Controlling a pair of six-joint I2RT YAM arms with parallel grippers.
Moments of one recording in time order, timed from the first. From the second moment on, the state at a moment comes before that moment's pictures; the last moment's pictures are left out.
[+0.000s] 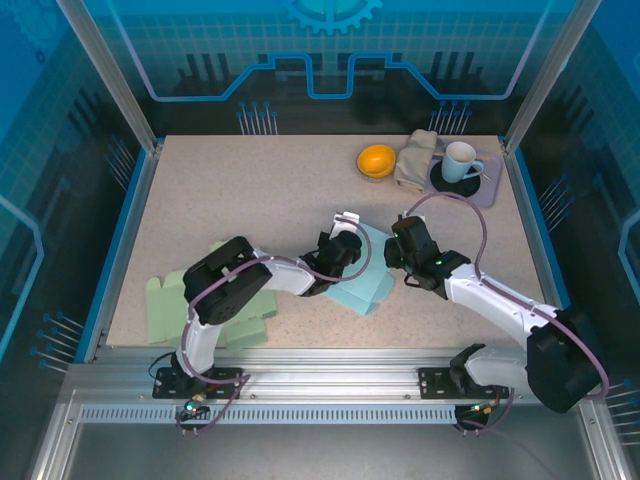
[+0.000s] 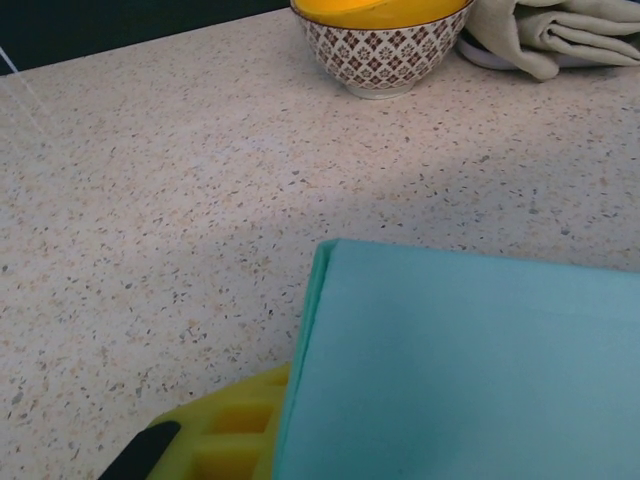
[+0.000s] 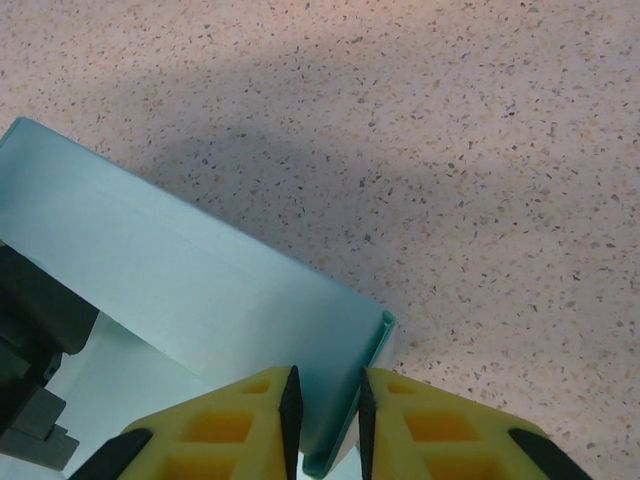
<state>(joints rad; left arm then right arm) -0.86 2.03 1.04 0.45 -0.66 -0.24 0.54 1.23 0.70 -0.31 0.25 0.55</state>
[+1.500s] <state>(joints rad) -0.79 1.55 0.65 0.29 -0.26 -0.30 0.57 1.28 0.74 -0.30 0.18 0.58</state>
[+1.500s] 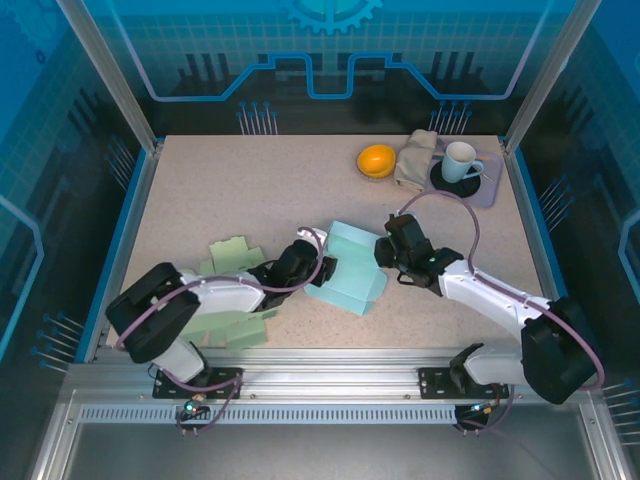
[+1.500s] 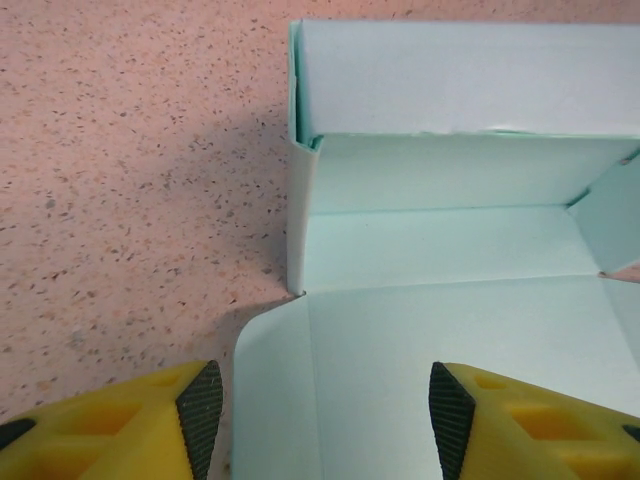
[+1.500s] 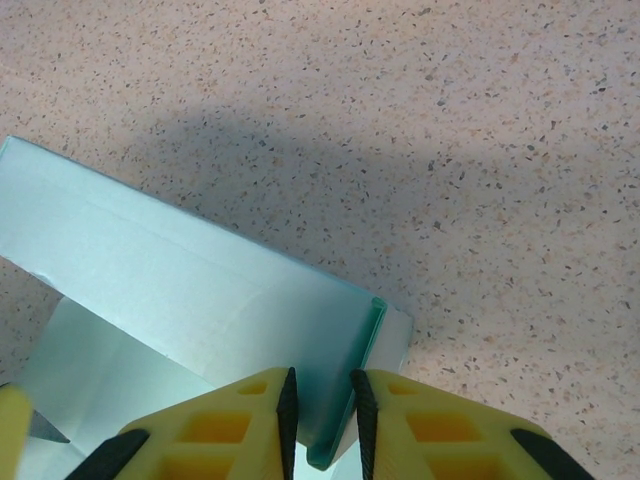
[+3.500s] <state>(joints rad) -0.68 1.31 0.45 0.02 0.06 -0.82 0.63 1.24 1.04 -0.67 0.10 -0.14</state>
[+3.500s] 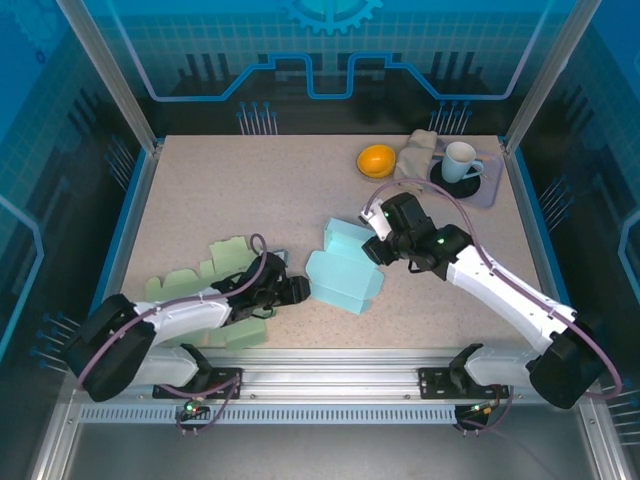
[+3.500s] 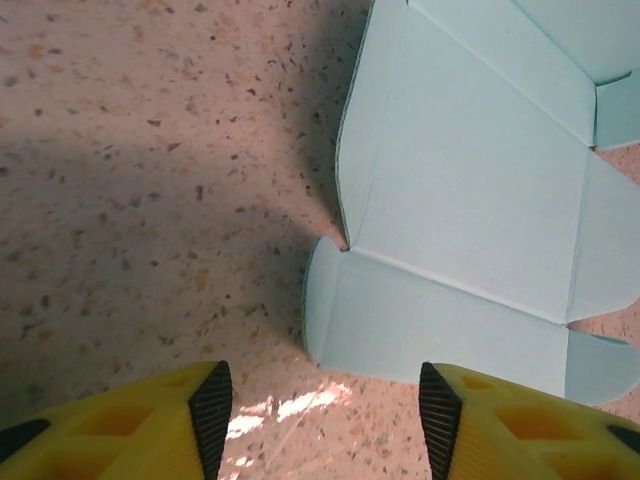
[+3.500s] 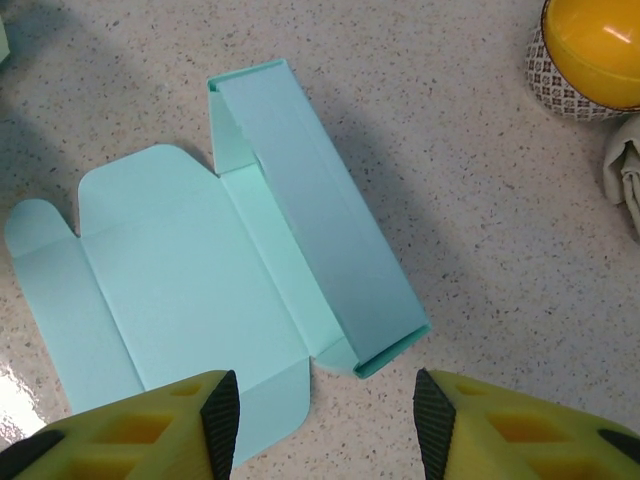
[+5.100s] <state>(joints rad) -0.80 1.14 1.37 -0.95 -0.60 0.06 0.63 0.72 0.91 -0.77 0.16 -0.14</state>
